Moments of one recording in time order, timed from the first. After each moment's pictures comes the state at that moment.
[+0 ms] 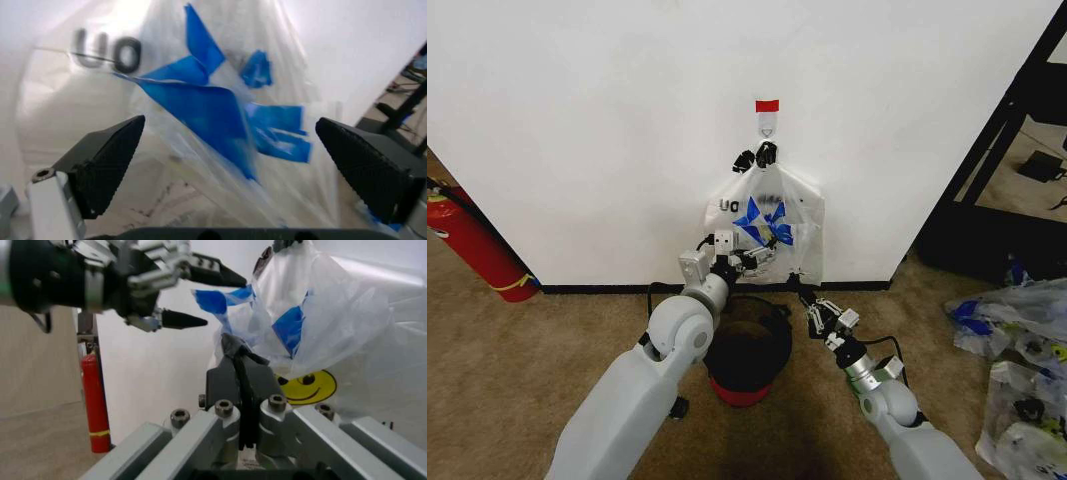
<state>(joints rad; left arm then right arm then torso) 0.79 -1.25 -0.02 -1.88 -0.70 0.38 -0.29 -1.13 1.20 0.24 1.51 0.61 0.60 -0.57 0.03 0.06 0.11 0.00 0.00</state>
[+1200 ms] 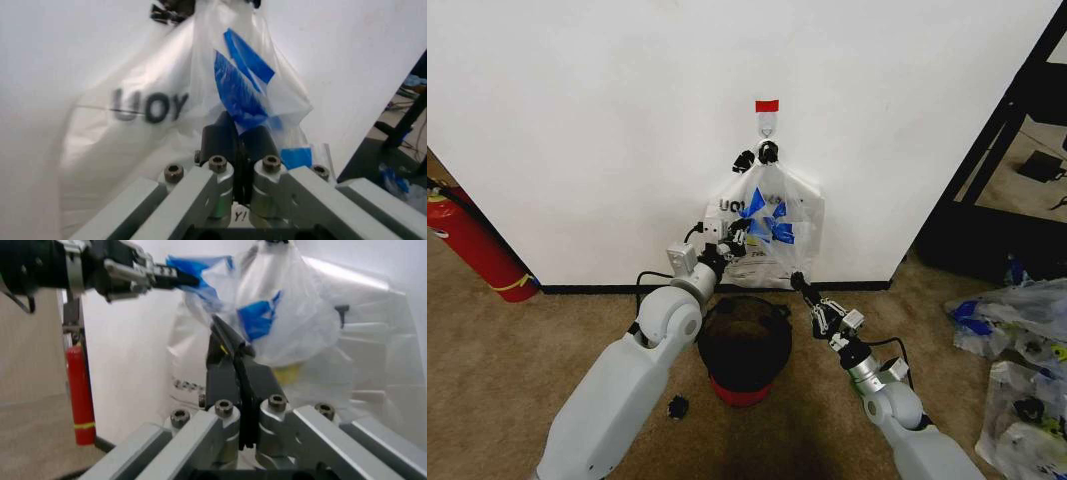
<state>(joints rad) 0.83 -1.21 -0.09 -1.90 -0.64 0.28 -0.17 -1.17 1.19 0.29 1.52 0.55 0.60 -0.56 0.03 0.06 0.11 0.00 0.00</state>
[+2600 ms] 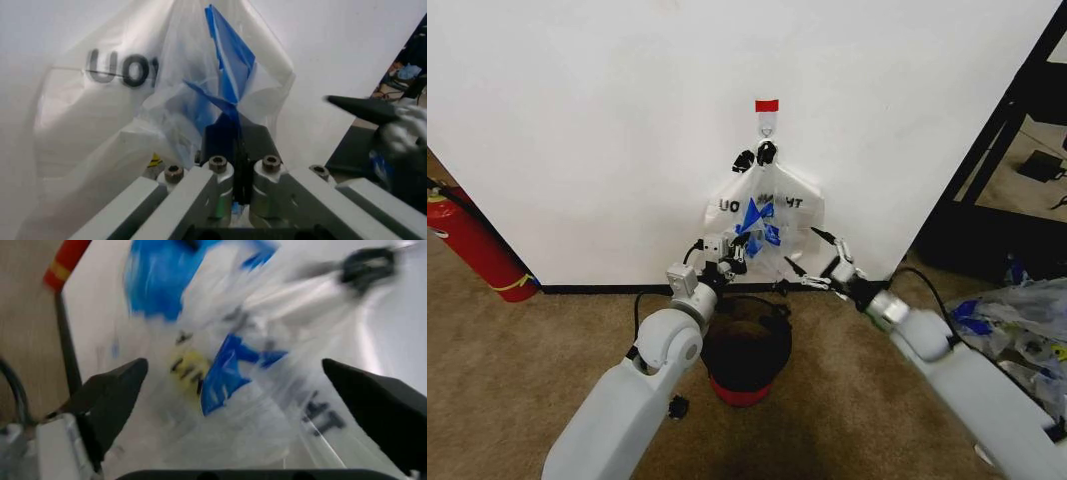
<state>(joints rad) 0.90 -1.24 -0.08 -1.91 -0.59 0.28 -0.15 -0.67 0.91 -0.02 1.45 -0.01 0.51 -0.32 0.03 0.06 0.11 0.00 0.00</state>
